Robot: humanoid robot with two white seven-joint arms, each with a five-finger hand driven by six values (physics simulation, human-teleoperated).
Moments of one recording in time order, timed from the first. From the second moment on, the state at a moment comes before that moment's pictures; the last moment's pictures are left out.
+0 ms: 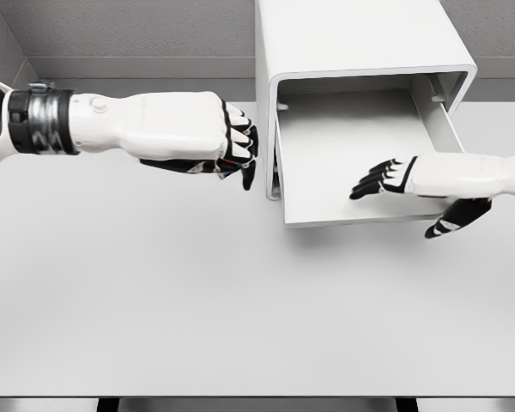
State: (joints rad) left arm -0.93 0.74 -0.75 -1.76 -0.04 -0.61 -0.61; right arm -0.83 -1.14 0.92 -1.66 -0.18 -0.61 0.61
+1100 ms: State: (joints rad) left arm -0.97 0.57 -0.71 -1.76 -0.05 -0.61 -0.61; right arm -0.84 -1.28 0.89 -1.68 -0.22 -0.61 0.61
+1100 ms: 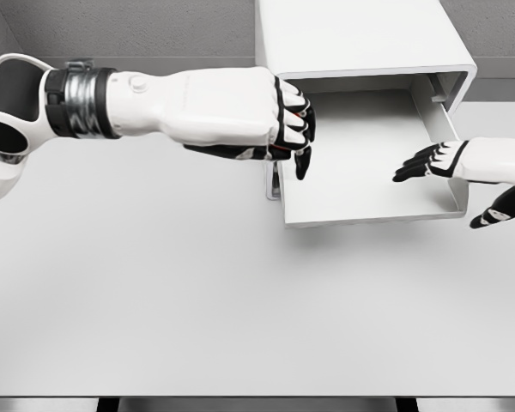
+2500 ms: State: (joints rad) left arm -0.91 0.26 -0.74 -1.52 -0.29 -0.61 -0.61; right arm -0.84 -1.31 0.87 -1.68 -0.22 -0.61 0.61
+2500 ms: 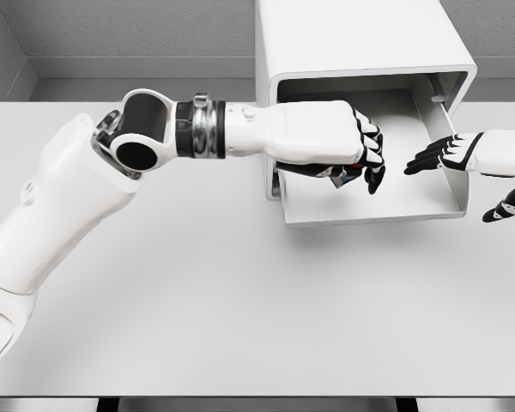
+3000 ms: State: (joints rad) left arm -0.91 0.24 -0.74 -1.51 -0.33 -0.61 -0.61; right arm -0.84 -1.31 0.87 -1.68 -0.22 -0.61 0.61
